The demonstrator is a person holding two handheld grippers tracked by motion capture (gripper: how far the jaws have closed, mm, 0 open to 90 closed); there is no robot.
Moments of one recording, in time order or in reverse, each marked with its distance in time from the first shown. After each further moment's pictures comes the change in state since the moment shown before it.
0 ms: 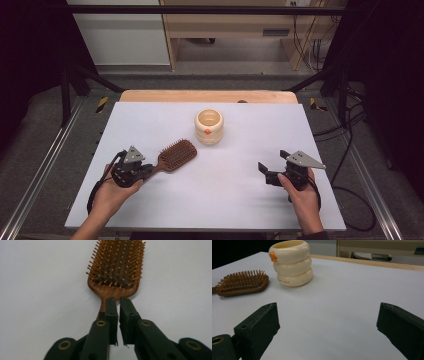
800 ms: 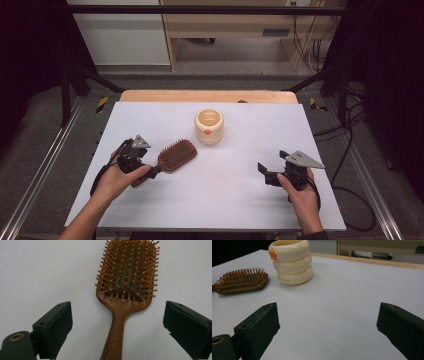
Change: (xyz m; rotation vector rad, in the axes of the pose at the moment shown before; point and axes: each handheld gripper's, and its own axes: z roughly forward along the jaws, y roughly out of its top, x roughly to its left) left arm 0.019 0.020 0.026 0.062 -0.035 -0.024; right arm 0.001 -0.001 0.002 0.012 0.001 -0.004
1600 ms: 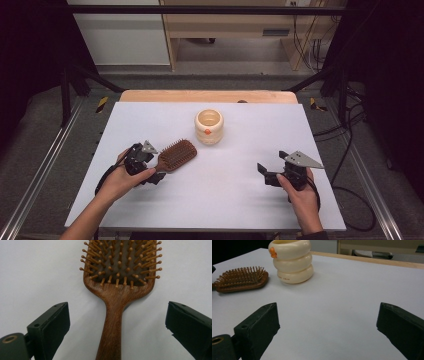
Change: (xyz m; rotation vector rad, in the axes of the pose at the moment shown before) left arm -0.006 -0.006 0.022 0.111 -0.033 0.081; right arm 0.000 0.000 0.001 0.009 0.000 -0.005
